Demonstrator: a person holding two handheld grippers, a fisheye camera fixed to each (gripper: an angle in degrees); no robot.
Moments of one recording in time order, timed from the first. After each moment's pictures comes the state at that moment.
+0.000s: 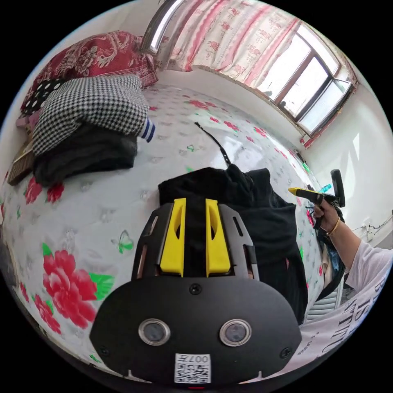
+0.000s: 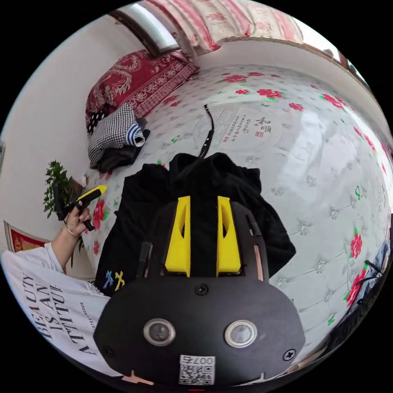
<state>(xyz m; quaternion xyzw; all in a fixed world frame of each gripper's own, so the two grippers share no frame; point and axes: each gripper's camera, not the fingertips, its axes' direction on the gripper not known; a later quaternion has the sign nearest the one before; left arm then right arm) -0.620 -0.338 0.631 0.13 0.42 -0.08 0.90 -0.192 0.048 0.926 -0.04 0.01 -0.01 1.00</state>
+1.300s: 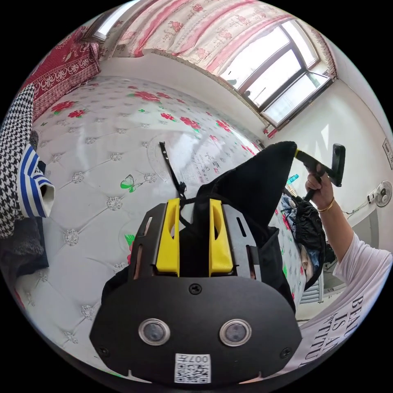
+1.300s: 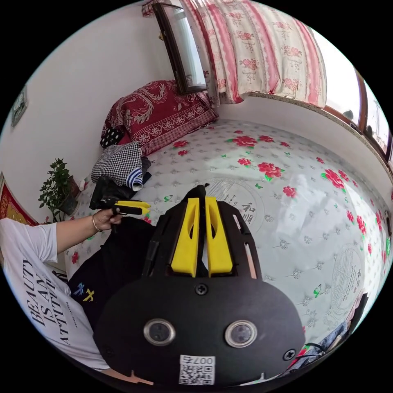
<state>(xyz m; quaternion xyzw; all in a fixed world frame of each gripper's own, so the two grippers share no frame) -0.552 -0.496 0.710 0.12 0.53 -0.02 0.84 -0.186 -0.078 0.844 0.09 0.04 -0.16 0.98</state>
